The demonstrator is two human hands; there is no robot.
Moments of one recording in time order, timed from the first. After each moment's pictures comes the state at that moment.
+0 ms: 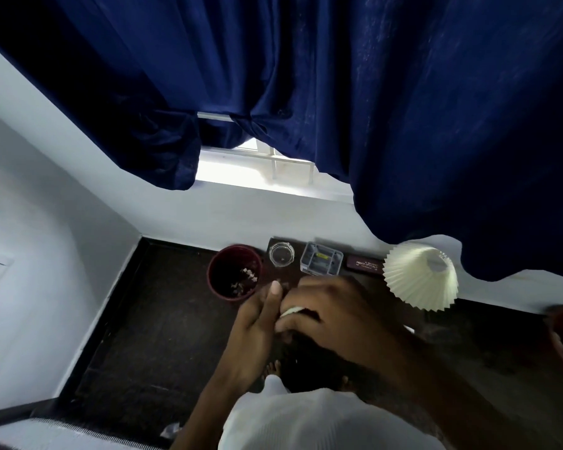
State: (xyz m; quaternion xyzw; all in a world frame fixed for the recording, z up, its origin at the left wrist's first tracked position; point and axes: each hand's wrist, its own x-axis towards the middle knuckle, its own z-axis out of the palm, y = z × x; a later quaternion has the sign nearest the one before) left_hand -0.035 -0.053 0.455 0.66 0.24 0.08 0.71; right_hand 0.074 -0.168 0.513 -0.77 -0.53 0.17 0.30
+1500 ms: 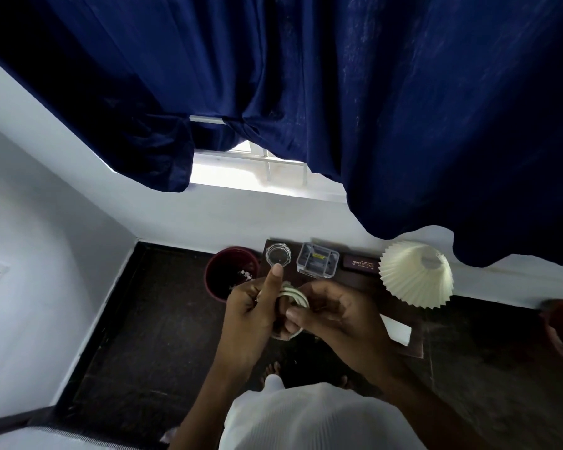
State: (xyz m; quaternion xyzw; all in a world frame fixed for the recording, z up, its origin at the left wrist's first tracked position) left_hand -0.020 -0.051 0.460 0.68 0.23 0.13 0.69; right_hand 0.058 -0.193 0.466 -0.67 -0.21 0.33 0.63
